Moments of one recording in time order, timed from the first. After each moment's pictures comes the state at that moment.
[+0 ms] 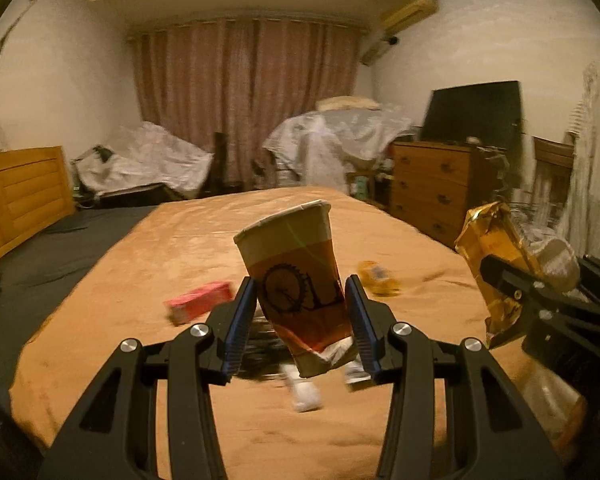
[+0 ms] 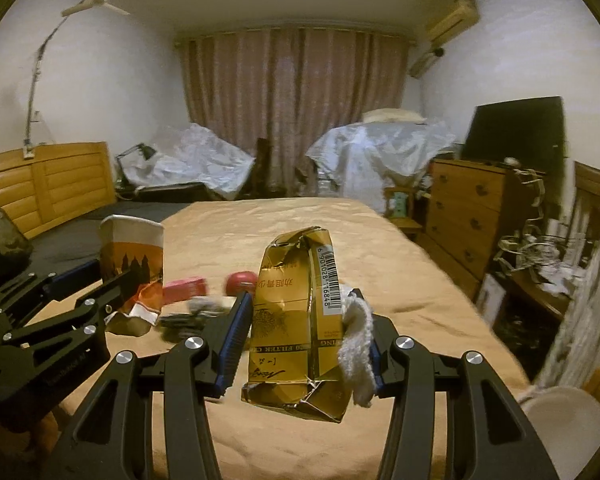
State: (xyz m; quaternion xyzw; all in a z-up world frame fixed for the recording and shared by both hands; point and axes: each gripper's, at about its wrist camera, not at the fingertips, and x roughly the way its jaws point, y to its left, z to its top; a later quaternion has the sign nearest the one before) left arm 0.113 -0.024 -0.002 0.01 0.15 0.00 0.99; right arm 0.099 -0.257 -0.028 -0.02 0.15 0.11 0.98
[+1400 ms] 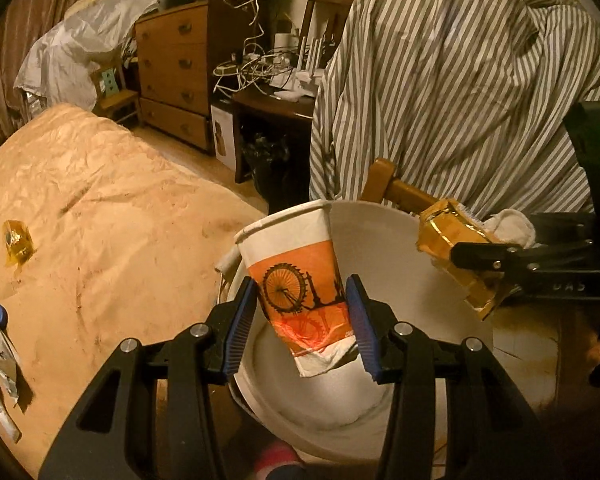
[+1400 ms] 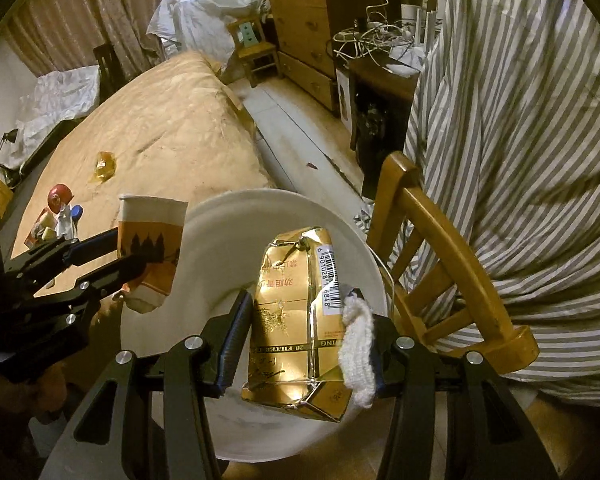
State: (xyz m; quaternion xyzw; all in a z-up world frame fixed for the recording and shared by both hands) left arm 0.163 -0.368 -0.090 0.11 0.38 -0.37 0.84; right arm 0.071 -0.725 -0.125 0.13 0.46 -0.05 0.88
